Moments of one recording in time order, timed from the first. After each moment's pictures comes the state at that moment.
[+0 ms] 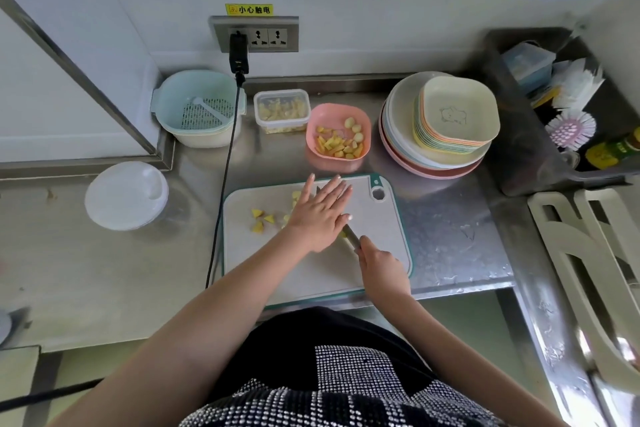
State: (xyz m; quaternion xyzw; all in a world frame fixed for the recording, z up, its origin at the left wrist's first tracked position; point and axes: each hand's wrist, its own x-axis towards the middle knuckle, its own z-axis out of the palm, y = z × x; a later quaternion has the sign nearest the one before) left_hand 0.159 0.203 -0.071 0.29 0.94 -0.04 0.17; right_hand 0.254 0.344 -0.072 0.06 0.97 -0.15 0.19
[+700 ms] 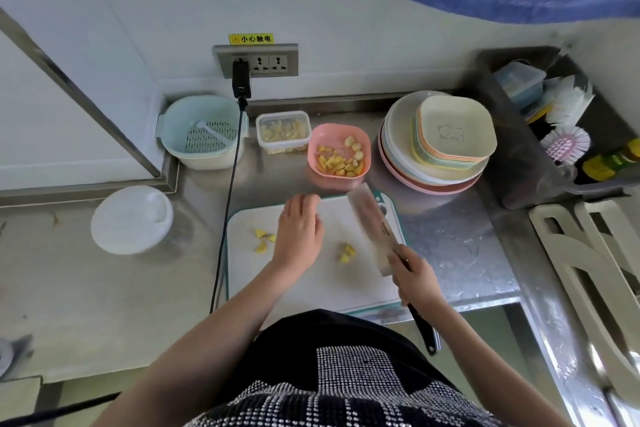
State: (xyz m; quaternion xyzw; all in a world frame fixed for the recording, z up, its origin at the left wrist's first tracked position) left_hand 0.166 0.178 -0.080 0.12 0.94 0.29 -0.10; right_hand 0.245 0.391 -0.064 0.23 0.82 -0.50 0.16
